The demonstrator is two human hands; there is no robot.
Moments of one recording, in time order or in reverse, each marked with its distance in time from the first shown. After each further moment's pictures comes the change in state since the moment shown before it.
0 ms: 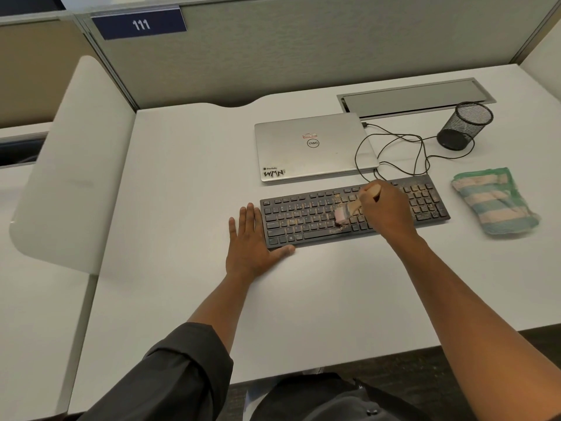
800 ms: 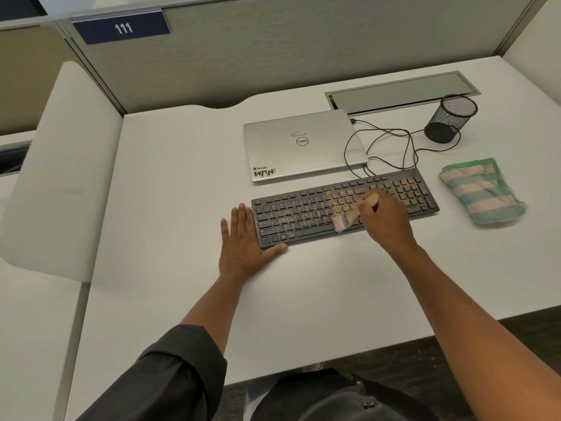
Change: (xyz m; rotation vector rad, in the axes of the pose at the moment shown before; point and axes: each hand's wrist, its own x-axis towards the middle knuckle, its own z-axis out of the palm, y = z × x) left_hand 0.000 0.000 -0.001 0.007 -0.005 0.001; right_hand -0.022 0.022 -0.007 0.007 0.007 -0.022
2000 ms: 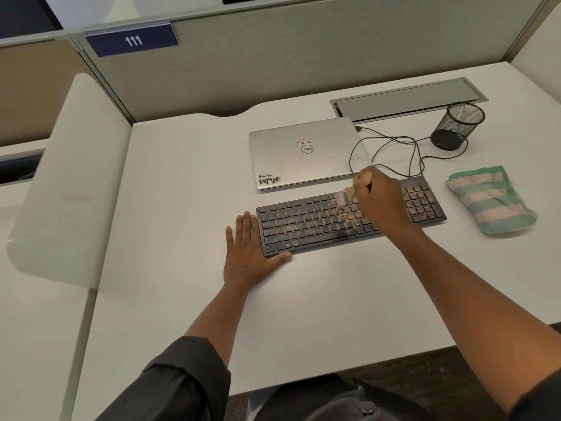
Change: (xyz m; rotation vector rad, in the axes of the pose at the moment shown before) left_hand 0.000 -0.001 0.000 -0.004 0.007 0.000; right_hand 0.051 -0.019 0.005 0.016 0.037 -0.168
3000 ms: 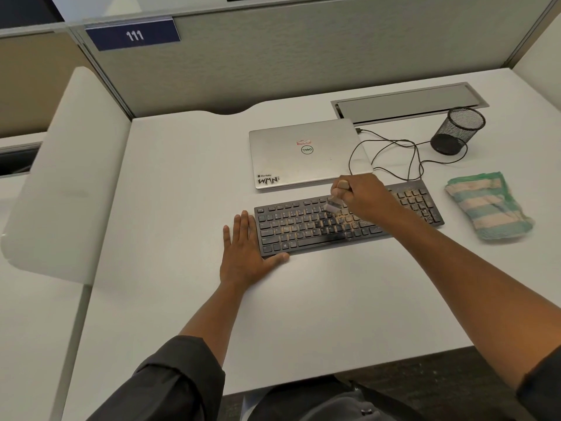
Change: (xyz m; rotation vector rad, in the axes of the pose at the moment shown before) left_hand 0.001 -0.001 0.003 0.004 0.007 -0.002; right_hand 0.022 -0.006 0.001 -0.063 -0.391 -0.171
